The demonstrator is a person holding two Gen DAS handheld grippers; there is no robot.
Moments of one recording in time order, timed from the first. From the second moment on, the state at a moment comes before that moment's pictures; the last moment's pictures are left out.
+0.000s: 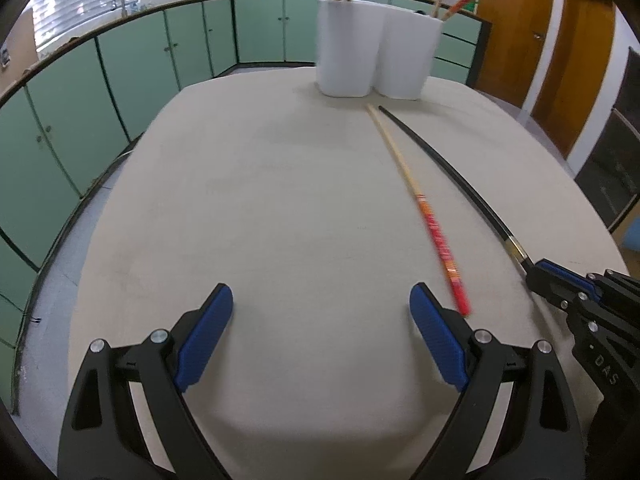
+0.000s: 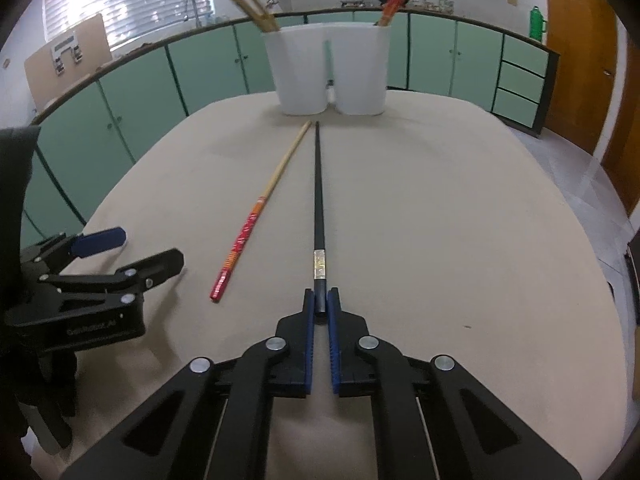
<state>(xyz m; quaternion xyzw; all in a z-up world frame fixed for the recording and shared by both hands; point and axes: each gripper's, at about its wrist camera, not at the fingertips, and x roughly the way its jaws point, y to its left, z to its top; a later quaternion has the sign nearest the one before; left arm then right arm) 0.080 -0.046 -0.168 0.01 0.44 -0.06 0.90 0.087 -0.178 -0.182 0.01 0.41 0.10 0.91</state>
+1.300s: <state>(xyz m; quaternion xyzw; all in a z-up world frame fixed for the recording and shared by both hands) 0.073 -0.106 -0.171 0.03 0.43 -0.11 0.90 0.089 -0.213 -0.190 0.04 0.42 0.08 0.90</state>
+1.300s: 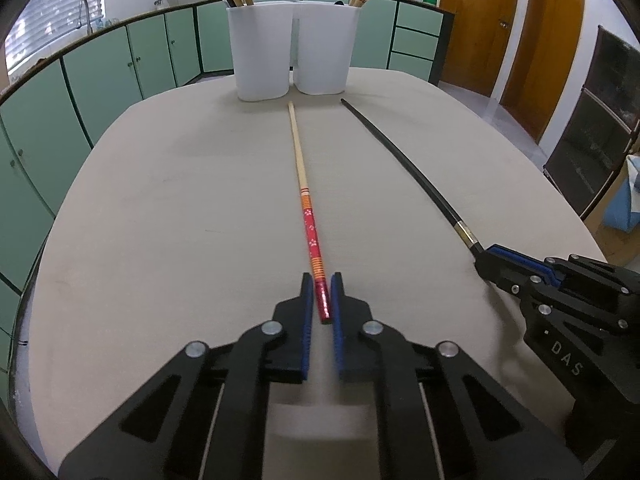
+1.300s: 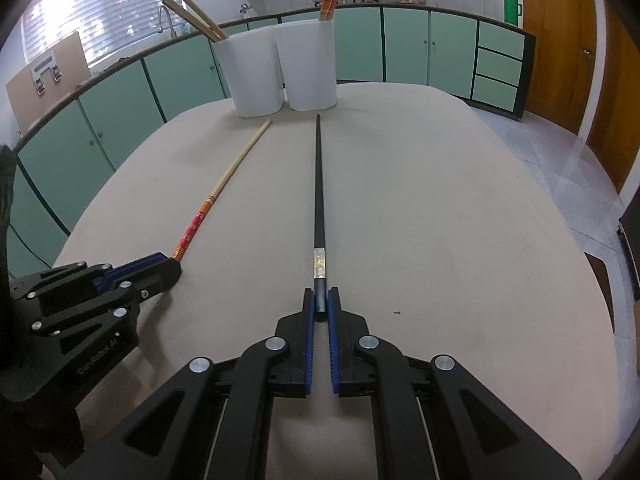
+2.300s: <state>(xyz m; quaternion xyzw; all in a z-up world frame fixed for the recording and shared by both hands) 0.066 -0.097 -0.170 0.01 0.43 -0.12 0.90 0.091 -0.215 -0.191 0.05 0.42 0.09 0.90</state>
